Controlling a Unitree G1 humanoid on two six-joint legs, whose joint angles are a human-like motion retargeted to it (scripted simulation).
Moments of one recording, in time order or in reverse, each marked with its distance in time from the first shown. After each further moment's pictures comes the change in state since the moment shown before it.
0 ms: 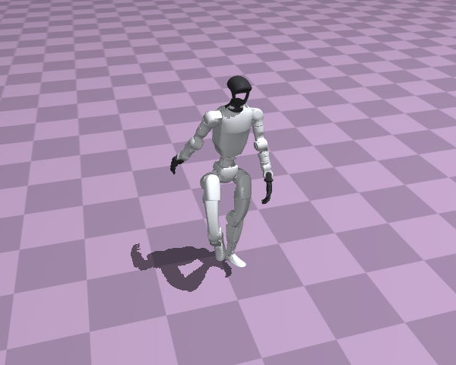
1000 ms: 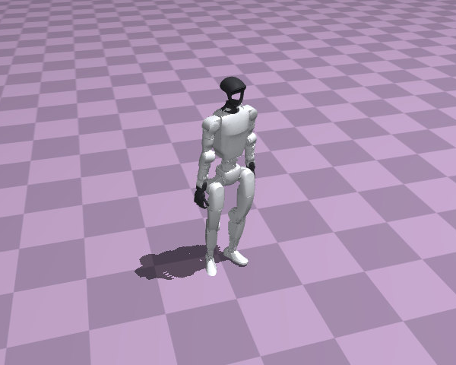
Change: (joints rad) left arm 0.543 -0.021 0.207 0.020 0.248 0.080 0.228; right arm -0.323 0.152 0.144 -0.055 -0.273 -0.334 -0.011; waist 0.046 -0.109 -0.107; left_leg 0.006 -0.201 -0.120 -0.028 -0.052 -0.018; right_leg 0.603 0.072 0.039 -1.261 -0.443 -0.071
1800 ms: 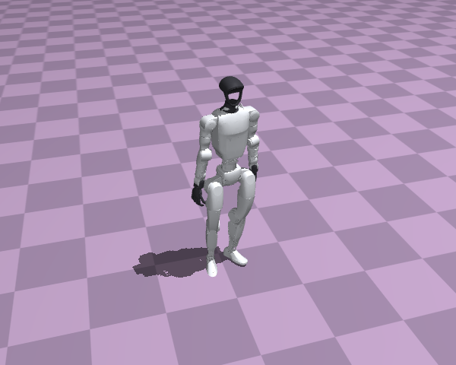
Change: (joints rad) left arm -0.002 -0.016 -0.014 0.033 0.022 0.017 -0.102; right arm 0.025 0.002 0.031 0.006 -0.058 0.026 -0.034; waist -0.065 0.026 -0.055; left_leg 0.023 0.021 0.062 -0.021 -0.031 0.003; right_leg -0.047 0.021 0.069 0.012 -0.001 -0.030
